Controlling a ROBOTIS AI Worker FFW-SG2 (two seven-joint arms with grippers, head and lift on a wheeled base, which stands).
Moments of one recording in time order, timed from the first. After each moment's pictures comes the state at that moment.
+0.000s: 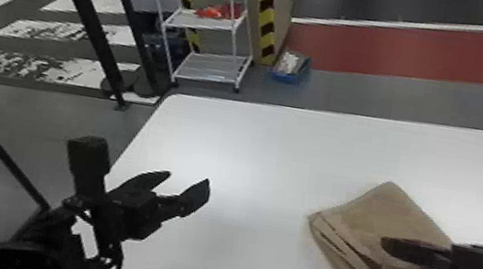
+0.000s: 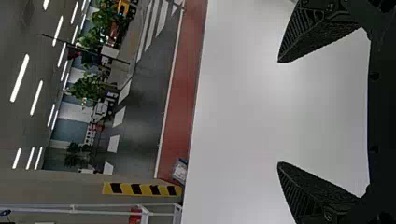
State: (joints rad) left arm 0.40 0.00 0.40 -2.38 0.18 0.88 -0.45; right arm -0.01 0.00 0.05 -2.16 0.16 1.49 0.88
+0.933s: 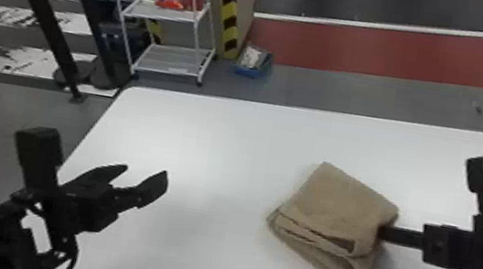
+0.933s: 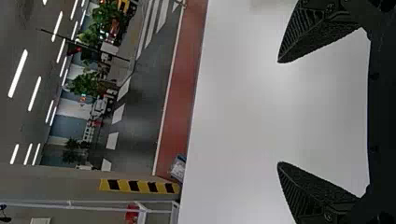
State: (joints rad) left arm 0.36 0.01 0.41 -2.32 0.18 0.88 -0.45; right arm -0.15 0.00 0.00 -1.89 0.29 1.42 0.78
